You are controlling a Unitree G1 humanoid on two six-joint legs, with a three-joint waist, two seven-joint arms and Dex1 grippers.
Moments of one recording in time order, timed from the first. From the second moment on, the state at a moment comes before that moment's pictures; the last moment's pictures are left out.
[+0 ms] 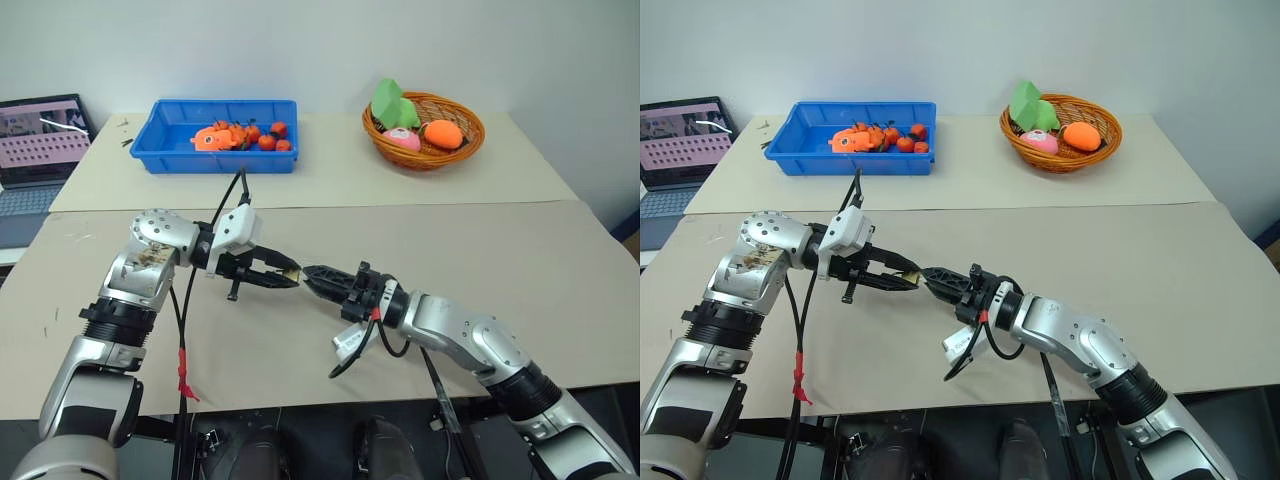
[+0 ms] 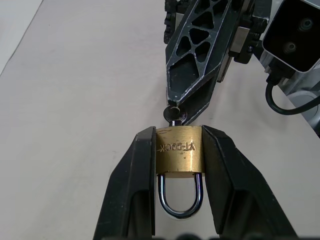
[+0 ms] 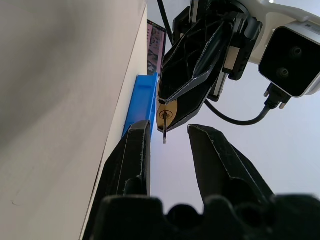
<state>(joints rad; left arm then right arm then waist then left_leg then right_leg) -0.73 0.65 -0.17 0.24 -0.29 0.17 -1.52 -0.46 -0.58 0.46 -0.14 -1.00 -0.55 0.10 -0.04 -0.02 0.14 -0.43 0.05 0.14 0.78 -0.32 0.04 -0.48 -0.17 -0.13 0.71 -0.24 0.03</state>
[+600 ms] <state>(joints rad) -0.73 0.65 -0.17 0.24 -0.30 0.17 -1.52 -0.46 -0.57 0.46 -0.15 -1.00 -0.56 0.11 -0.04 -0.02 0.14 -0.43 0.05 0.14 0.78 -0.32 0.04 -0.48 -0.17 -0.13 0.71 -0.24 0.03</state>
